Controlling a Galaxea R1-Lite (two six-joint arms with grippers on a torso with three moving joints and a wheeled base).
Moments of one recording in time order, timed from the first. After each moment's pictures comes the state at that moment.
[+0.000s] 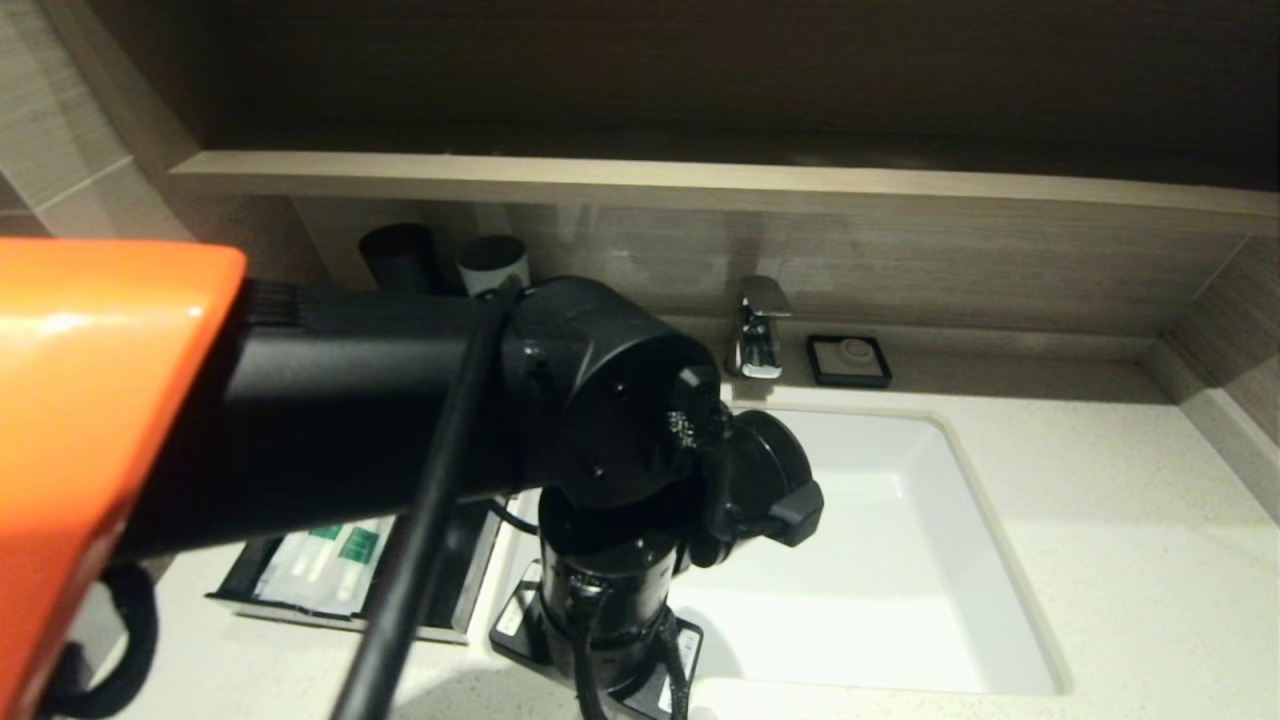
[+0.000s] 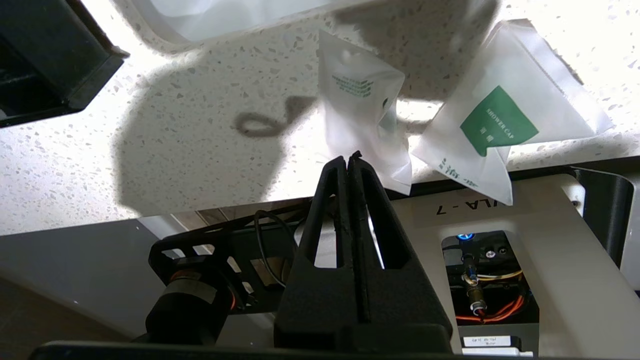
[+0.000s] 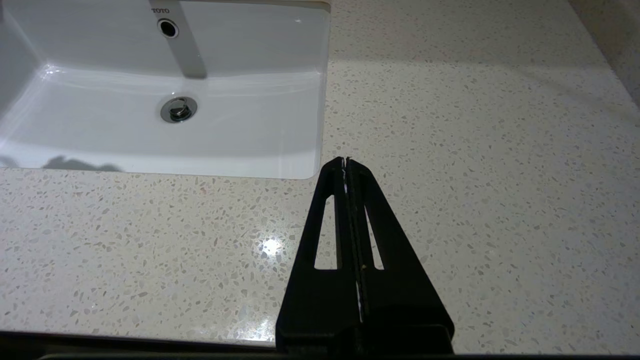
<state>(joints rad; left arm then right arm) -1.01 2.07 -1.84 1.27 0.17 -0.62 0.00 0.00 0.00 0.01 -0.01 0.00</state>
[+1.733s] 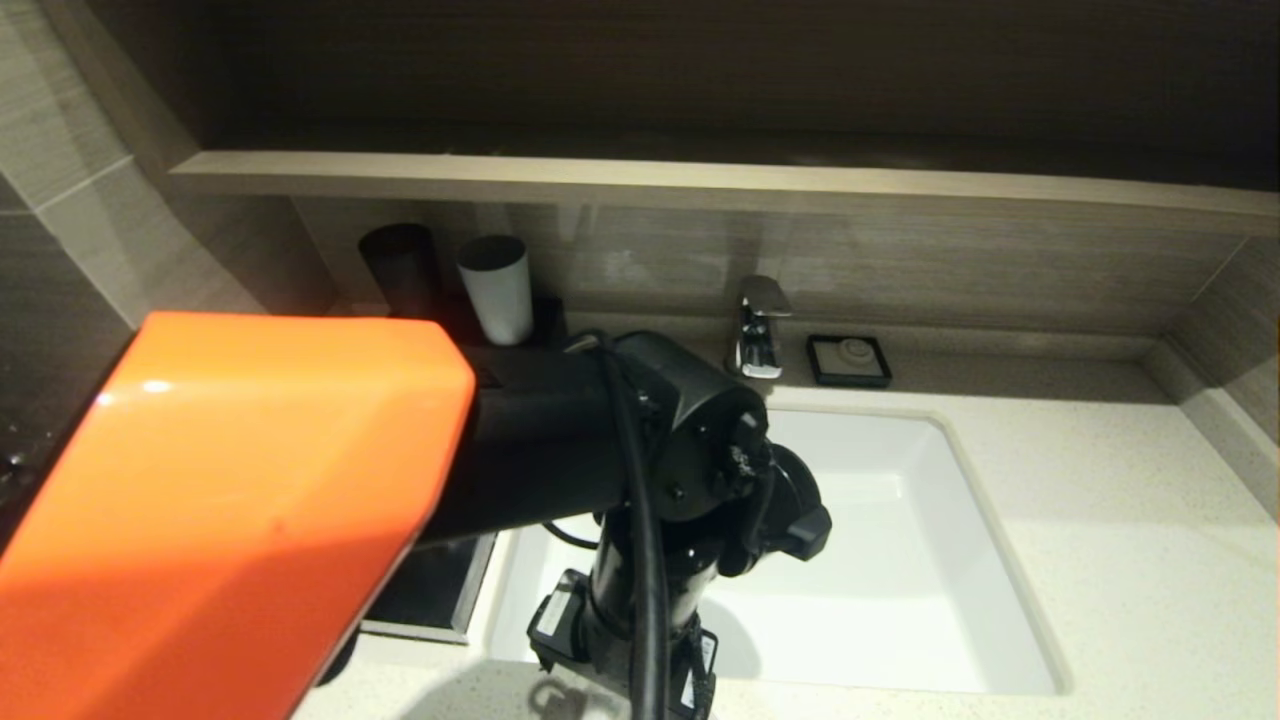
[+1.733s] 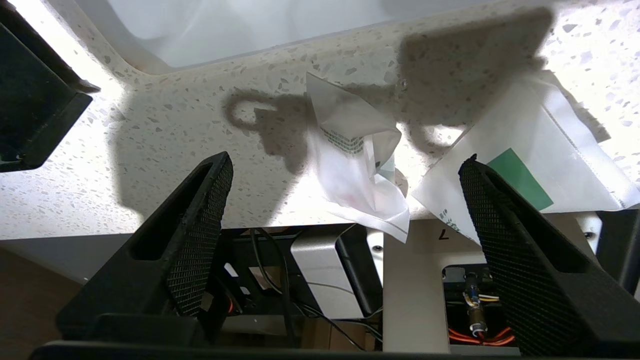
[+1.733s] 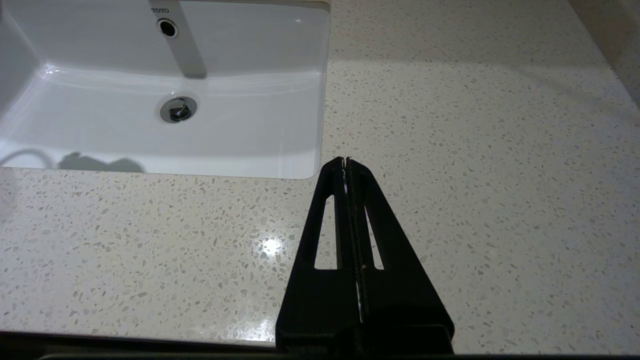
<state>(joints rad) -0.99 2.21 -1.93 1.30 0.17 -0.61 0.00 0.00 0.00 0.01 -0.01 0.00</state>
